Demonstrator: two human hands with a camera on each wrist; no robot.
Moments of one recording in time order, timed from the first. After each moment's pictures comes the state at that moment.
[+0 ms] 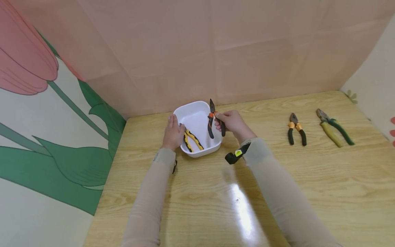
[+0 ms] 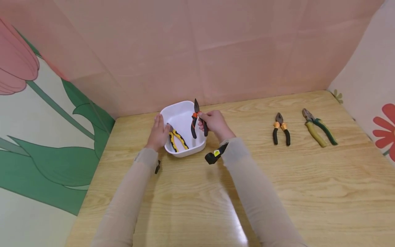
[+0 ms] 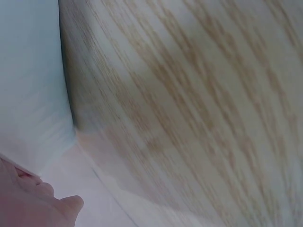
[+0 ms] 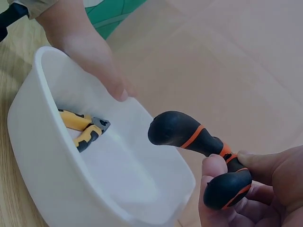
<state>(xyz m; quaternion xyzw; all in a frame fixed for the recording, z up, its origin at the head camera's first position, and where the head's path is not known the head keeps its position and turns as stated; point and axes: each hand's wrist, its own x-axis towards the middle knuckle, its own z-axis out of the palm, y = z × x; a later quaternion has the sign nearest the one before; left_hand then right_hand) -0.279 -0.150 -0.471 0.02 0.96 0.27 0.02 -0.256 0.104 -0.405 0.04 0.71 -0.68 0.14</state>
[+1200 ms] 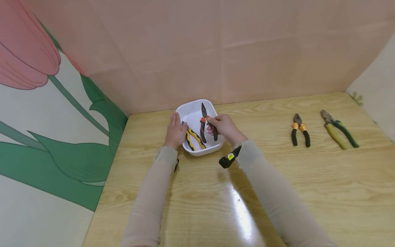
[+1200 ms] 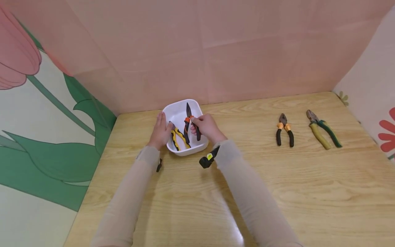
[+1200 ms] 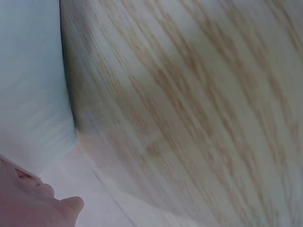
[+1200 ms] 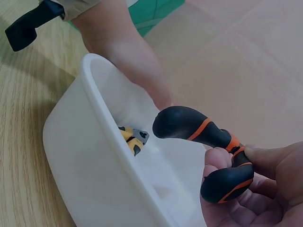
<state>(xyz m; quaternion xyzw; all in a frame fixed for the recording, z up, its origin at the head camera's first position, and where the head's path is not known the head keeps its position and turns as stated) -0.278 -0.147 -0.469 0.02 0.96 0.28 0.02 -0.257 0.069 -0.421 0.02 0.73 -0.66 0.17</state>
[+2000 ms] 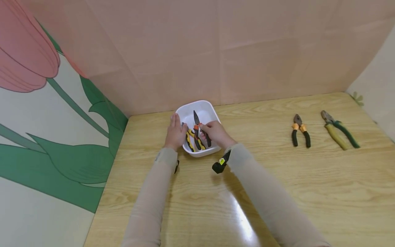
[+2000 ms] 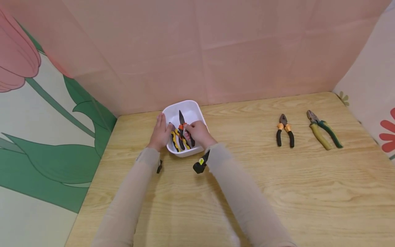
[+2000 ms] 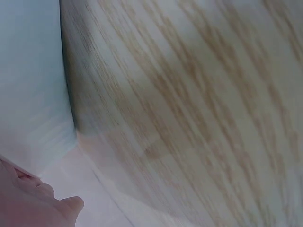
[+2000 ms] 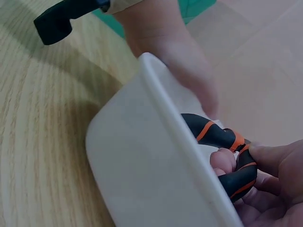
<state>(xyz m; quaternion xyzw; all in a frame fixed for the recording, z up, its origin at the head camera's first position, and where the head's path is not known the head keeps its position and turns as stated) -0.280 -0.148 -0.476 0.02 0.96 0.29 0.01 -0.258 0.044 -0.446 -0.01 0.75 -0.64 0.18</state>
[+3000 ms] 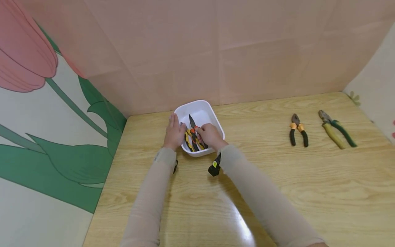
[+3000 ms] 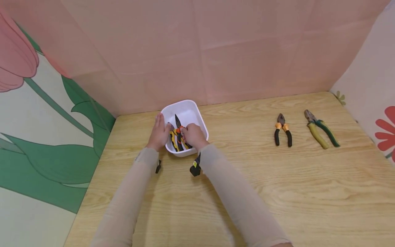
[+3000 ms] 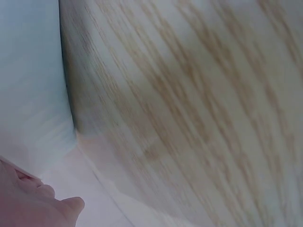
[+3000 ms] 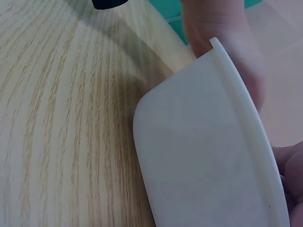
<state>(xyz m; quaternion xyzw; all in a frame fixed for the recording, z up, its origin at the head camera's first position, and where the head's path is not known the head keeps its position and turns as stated) -0.277 -0.148 -0.474 0.03 0.95 0.30 0.00 -0.256 0.028 -0.453 -0.01 0.84 -0.52 0.15</state>
